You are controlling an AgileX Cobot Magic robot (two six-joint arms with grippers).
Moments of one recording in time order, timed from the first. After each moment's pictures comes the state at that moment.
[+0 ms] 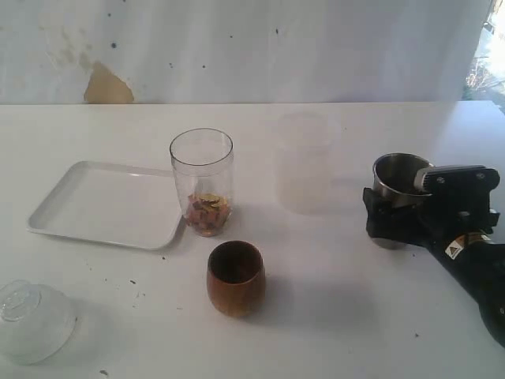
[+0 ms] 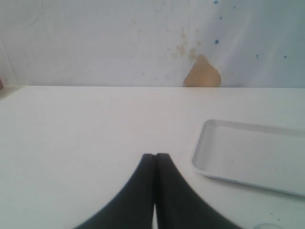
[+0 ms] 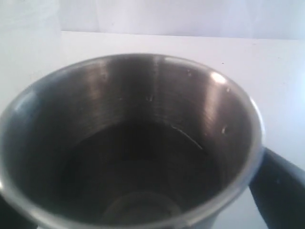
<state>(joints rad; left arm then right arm) 0.13 0.00 0.00 0.04 0.21 0.00 0.03 1.96 -0.43 -0.03 -1.21 0.05</state>
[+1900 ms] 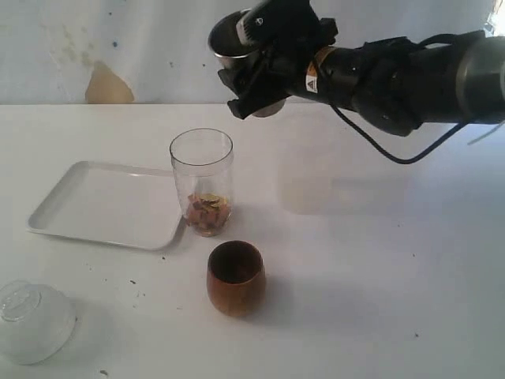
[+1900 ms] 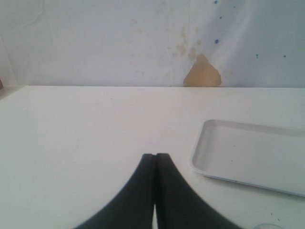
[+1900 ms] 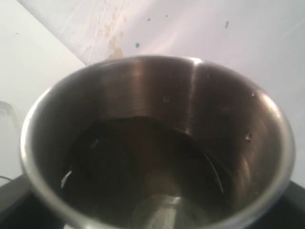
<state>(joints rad) 0.13 0.00 0.00 0.04 0.21 0.00 0.33 1.84 -1.26 -0.62 -0.36 0.19</state>
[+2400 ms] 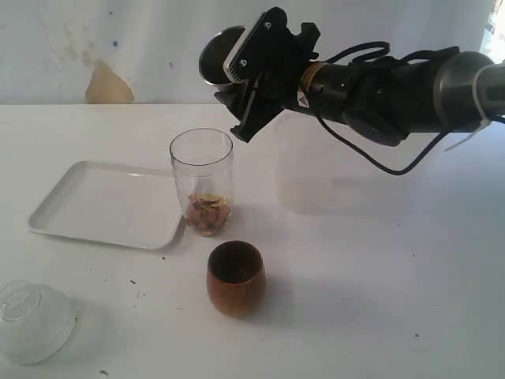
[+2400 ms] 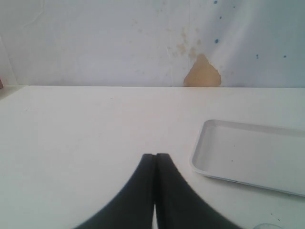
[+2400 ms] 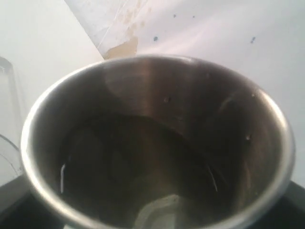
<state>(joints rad) 0.13 0.00 0.00 0.04 0.21 0.00 0.33 1.89 -1.27 -0.67 -0.41 -0.03</state>
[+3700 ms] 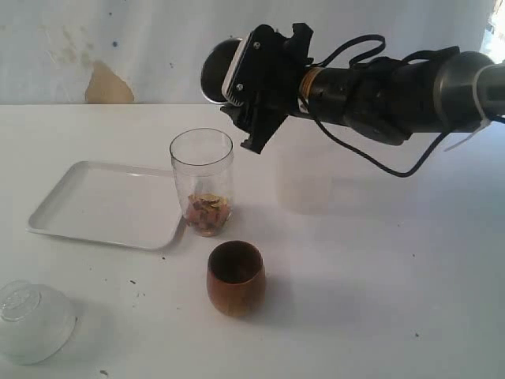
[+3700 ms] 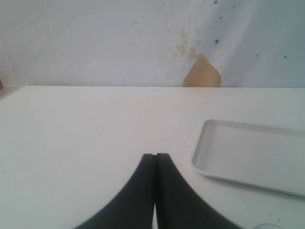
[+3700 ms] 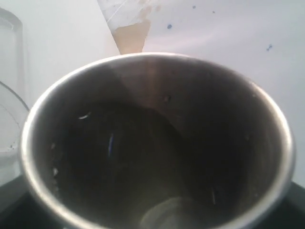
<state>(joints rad) 0.13 0.00 0.00 0.04 0.21 0.00 0.33 1.89 -1.27 -0.77 -0.36 -0.13</state>
